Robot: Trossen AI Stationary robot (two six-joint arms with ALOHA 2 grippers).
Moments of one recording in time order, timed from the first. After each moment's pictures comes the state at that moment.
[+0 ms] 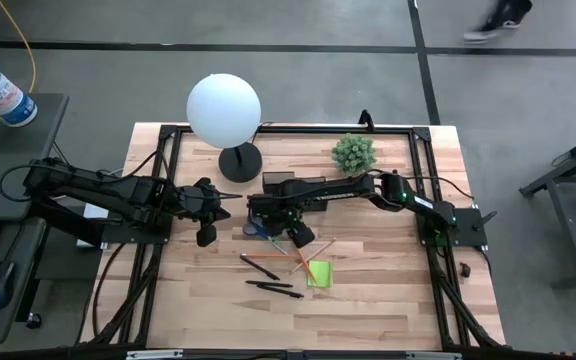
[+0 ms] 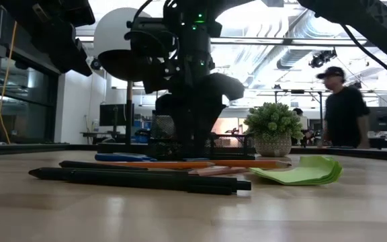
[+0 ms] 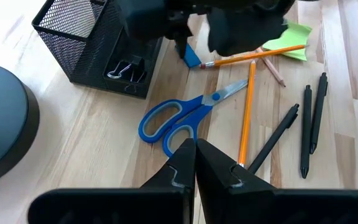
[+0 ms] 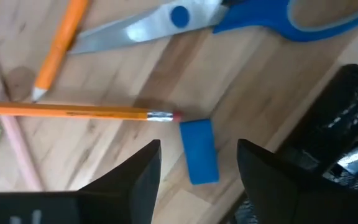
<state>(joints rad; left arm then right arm) -0.03 0.84 0.61 -0.56 -0.18 -0.35 -0.01 2.39 2.08 -1.20 -0.04 -0.56</state>
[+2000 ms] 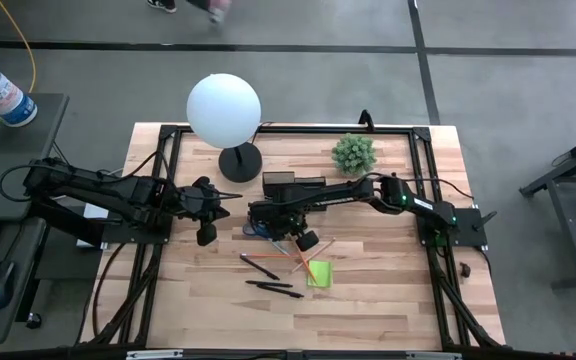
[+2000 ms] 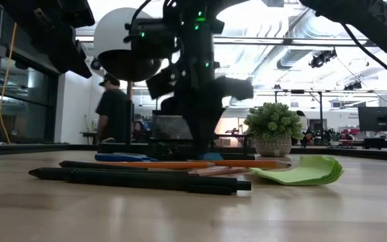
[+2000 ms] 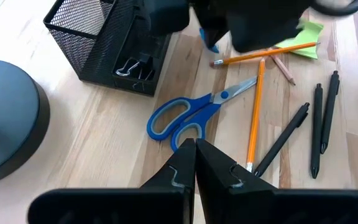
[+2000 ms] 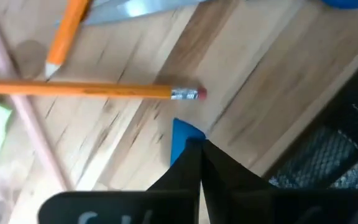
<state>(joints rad) -0.03 0.85 0.61 -0.57 -0.21 -0.35 0.02 2.40 2.08 -1.27 0.02 -0.52</state>
